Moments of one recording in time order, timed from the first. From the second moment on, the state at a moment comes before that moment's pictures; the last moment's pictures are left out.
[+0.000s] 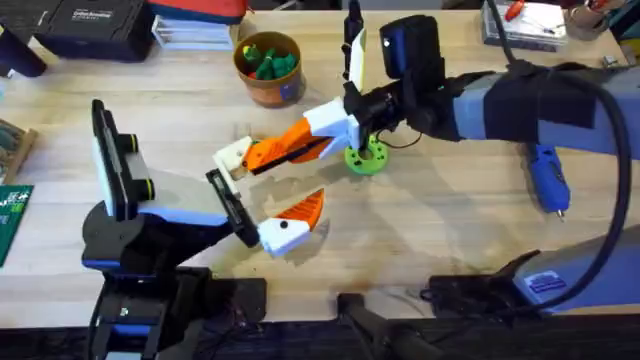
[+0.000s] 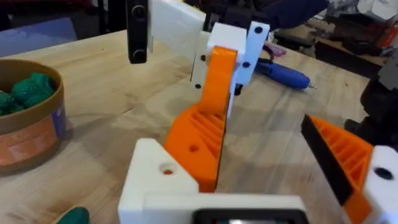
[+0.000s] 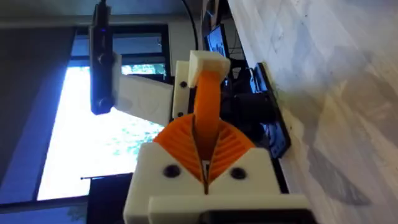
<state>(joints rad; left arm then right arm) -0.05 0.01 0.01 -0.08 0.97 -0.13 0.50 1.70 0.89 0.19 -1.38 0.92</state>
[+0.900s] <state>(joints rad) -0.04 0.01 0.01 -0.09 0.96 -0.16 0.56 1.87 1.00 0.28 -1.44 0.98</state>
